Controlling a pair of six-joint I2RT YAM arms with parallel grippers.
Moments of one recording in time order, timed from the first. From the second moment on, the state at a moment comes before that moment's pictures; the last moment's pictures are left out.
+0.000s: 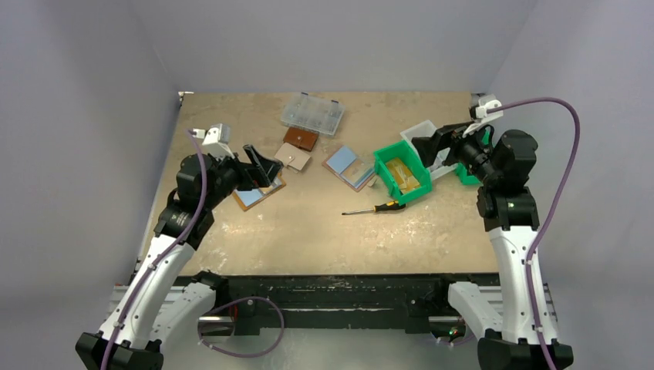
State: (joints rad) left arm -0.29 0.80 0.83 -0.27 0.20 -0.55; right arm -0.03 0.88 1.11 -0.32 -0.49 0.05
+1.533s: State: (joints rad) left arm -0.51 2.04 1.49 -0.32 -0.25 -0.17; right arm -0.03 0.97 0.91 -0.30 -0.77 -0.24
